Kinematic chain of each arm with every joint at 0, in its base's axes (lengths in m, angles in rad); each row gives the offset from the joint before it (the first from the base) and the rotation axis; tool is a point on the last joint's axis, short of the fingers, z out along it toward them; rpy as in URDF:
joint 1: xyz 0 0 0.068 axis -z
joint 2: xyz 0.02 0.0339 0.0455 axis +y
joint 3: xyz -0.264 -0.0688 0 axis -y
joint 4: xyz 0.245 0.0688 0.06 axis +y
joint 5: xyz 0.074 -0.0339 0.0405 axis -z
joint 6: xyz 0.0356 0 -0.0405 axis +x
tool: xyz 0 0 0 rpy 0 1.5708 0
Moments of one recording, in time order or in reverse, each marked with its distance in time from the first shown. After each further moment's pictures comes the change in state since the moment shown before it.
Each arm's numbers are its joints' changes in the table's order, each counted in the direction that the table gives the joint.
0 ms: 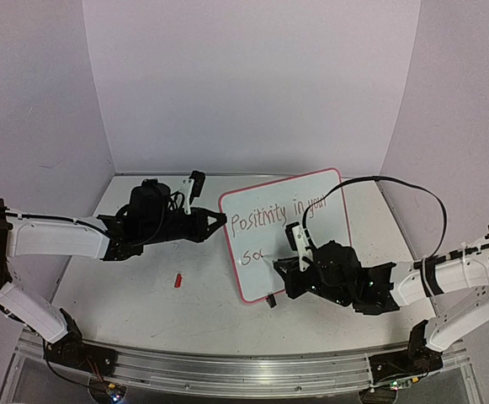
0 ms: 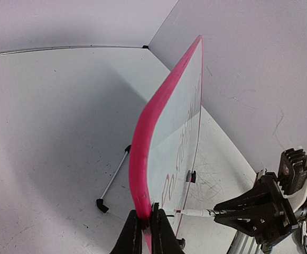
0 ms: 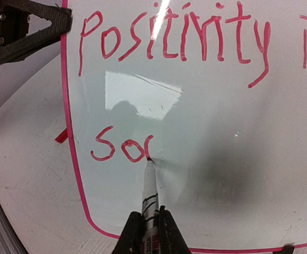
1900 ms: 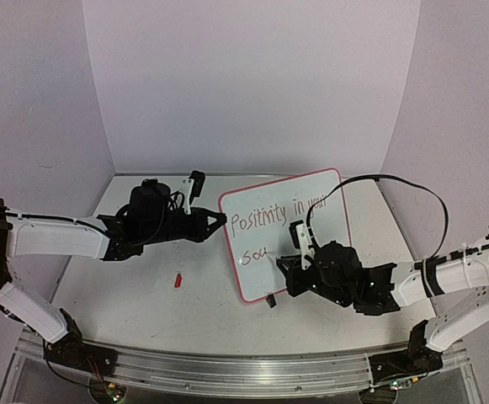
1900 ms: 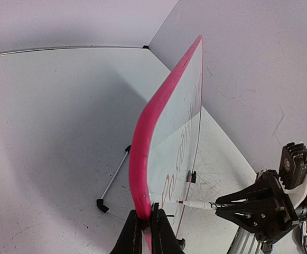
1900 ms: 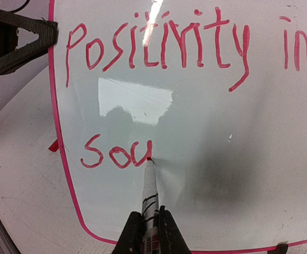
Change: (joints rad) left arm 0.000 0.000 0.000 0.000 -0.001 0.000; right arm -0.001 -0.006 -0.006 -0.010 0.052 0.021
